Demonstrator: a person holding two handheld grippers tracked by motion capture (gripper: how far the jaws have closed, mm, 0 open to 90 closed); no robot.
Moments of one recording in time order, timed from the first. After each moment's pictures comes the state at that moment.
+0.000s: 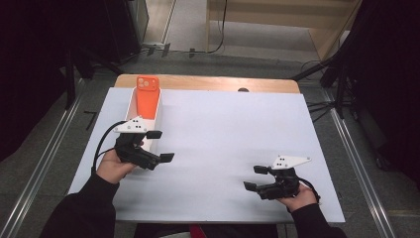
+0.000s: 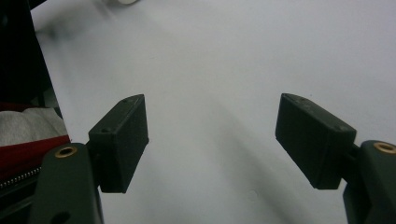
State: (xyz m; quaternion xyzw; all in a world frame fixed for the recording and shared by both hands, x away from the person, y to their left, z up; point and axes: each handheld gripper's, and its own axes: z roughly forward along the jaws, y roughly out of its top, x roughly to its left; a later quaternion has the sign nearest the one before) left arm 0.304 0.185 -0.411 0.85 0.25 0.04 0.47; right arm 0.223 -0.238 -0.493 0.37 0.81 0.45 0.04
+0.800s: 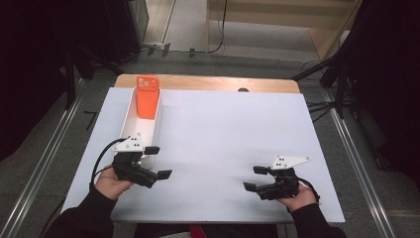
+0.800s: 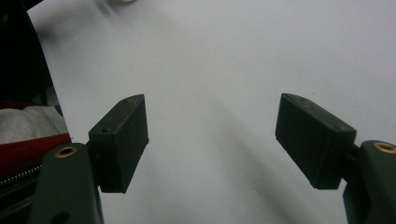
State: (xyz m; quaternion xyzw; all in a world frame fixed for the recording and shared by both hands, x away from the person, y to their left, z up) left arm 0.274 0.194 -0.435 0.85 0.25 0.03 0.46; right arm 0.224 -0.237 -0.494 0.37 0.81 0.45 0.03
